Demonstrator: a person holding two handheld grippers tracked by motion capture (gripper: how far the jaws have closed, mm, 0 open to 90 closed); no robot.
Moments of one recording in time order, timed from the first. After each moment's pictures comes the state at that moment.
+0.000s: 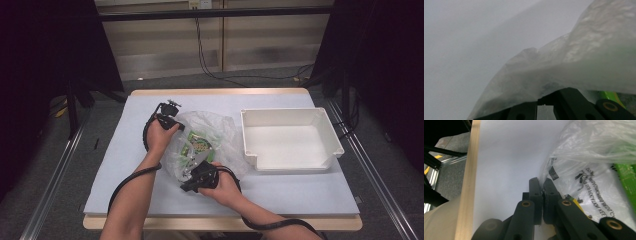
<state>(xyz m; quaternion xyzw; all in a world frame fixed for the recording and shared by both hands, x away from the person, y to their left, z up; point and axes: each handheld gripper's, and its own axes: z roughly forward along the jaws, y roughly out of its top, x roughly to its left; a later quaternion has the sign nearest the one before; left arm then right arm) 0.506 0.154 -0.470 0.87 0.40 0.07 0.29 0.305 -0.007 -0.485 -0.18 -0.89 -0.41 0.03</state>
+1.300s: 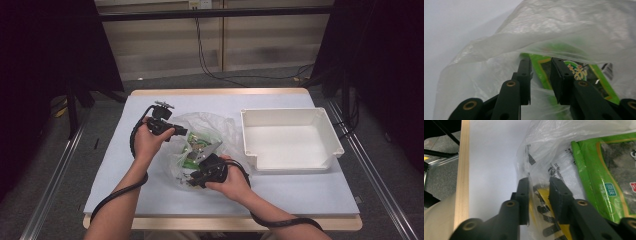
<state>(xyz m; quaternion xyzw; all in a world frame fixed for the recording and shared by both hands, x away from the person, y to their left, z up) 0.449 0.168 -0.420 0.85 0.37 0.02 0.36 0.310 -0.030 -0.464 -0.21 -0.90 -0.39 0.00</state>
